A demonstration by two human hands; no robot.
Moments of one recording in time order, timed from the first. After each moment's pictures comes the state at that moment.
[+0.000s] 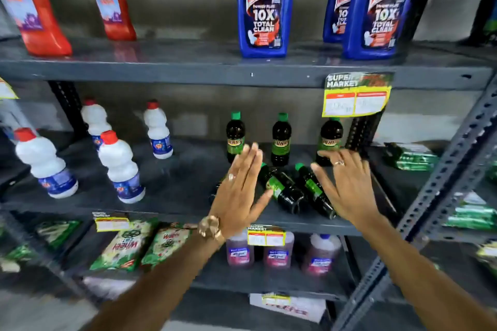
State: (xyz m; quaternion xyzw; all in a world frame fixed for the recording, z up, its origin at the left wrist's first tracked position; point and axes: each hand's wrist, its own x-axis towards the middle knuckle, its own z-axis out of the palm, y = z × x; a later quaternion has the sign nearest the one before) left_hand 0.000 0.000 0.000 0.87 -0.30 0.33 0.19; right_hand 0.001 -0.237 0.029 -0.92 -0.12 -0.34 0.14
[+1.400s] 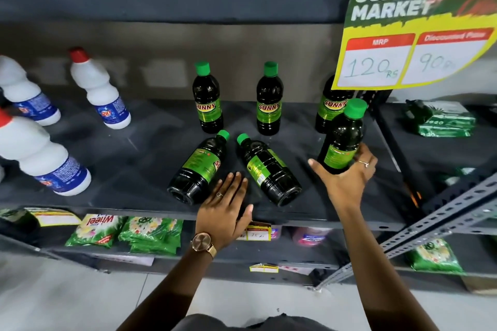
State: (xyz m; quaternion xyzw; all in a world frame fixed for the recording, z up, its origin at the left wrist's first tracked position) left_hand 0.067 -0.022 -0.155 0.95 -0.18 0.24 0.10; right_hand 0.112 -0.281 -0.109 -0.79 0.18 -0.27 0.53
